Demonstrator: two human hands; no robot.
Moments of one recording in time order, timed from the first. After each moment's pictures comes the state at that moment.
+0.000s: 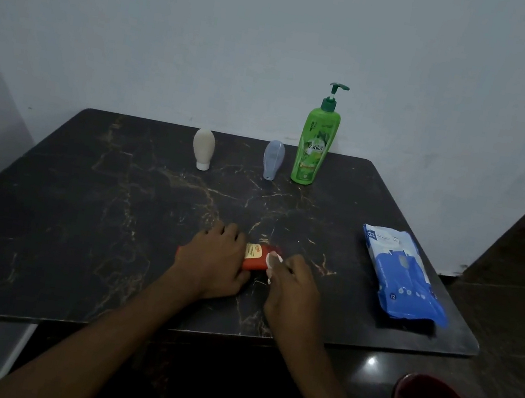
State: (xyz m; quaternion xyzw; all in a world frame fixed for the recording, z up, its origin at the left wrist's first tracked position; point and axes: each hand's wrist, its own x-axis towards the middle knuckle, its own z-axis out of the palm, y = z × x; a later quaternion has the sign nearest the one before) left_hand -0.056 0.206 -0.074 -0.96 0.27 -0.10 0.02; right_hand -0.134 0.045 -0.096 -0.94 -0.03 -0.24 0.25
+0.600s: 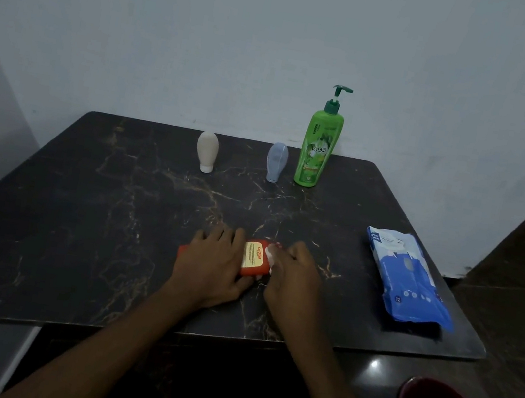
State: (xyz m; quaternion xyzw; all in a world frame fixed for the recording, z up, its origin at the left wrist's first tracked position) left_hand -0.059 0.215 -0.092 -0.95 0.24 -0.18 0.00; right_hand -0.115 0.052 -0.077 -0.95 0.00 -0.20 0.23
